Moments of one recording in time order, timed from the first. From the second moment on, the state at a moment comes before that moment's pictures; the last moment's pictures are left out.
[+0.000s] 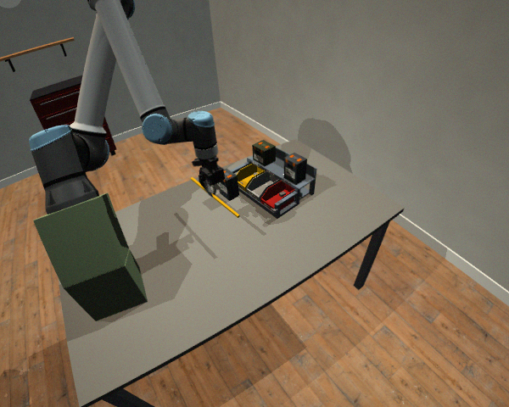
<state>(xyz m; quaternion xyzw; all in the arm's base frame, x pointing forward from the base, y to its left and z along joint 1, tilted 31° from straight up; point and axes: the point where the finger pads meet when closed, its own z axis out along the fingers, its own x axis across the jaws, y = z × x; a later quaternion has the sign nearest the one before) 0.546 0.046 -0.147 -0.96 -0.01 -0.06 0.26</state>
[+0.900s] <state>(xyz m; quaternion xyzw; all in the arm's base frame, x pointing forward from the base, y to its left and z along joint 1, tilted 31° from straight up) 0.550 0.056 -0.164 -0.96 -0.01 -0.06 0.26</state>
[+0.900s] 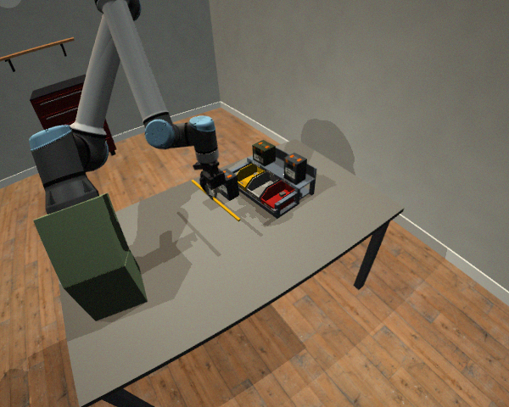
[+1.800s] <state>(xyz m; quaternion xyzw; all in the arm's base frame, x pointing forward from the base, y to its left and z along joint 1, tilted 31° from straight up) 0.554 0.074 -0.193 -0.96 -0.01 -0.06 0.26</state>
